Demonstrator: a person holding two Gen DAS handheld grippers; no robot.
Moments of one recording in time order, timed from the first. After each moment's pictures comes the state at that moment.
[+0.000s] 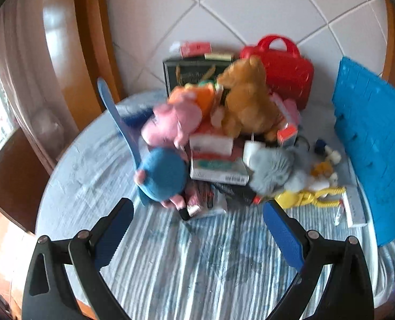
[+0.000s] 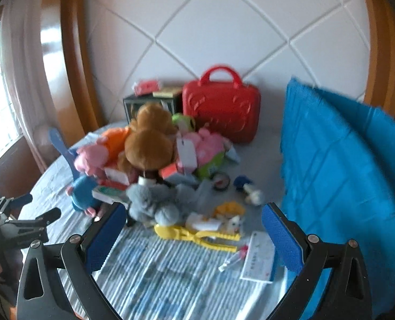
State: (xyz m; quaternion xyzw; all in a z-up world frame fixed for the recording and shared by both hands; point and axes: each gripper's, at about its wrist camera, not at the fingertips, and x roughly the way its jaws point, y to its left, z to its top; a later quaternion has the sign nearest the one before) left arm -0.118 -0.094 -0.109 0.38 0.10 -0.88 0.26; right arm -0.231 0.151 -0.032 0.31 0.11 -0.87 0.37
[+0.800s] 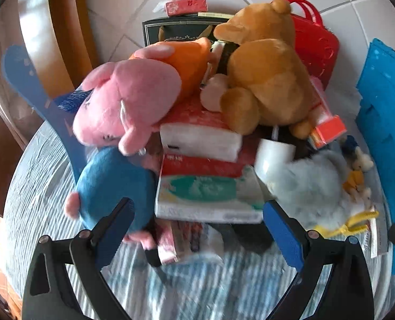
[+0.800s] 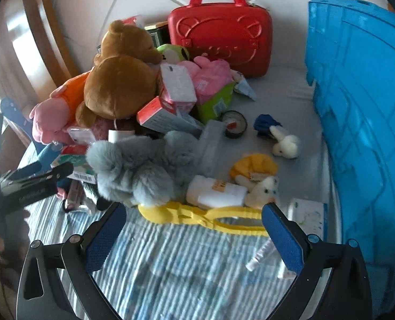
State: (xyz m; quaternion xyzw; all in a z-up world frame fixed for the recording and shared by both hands) left arm -0.238 -0.158 -0.189 0.44 0.13 -0.86 0.23; right arm -0.293 0.077 -0.151 0.44 0.12 -0.82 0.34
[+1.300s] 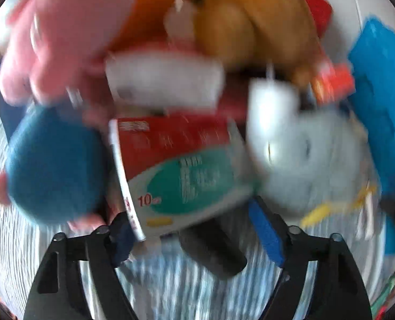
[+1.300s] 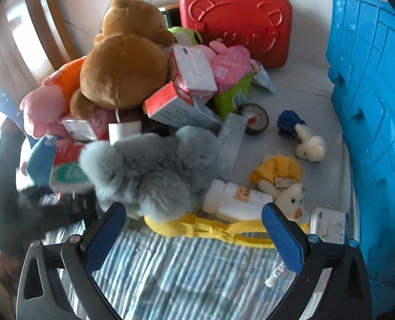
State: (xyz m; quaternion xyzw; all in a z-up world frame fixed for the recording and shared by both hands) left arm -0.246 -0.141 -0.257 0.52 0.16 -0.82 0.13; right arm -0.304 0.043 -0.176 0.46 0.14 -0.81 0.34
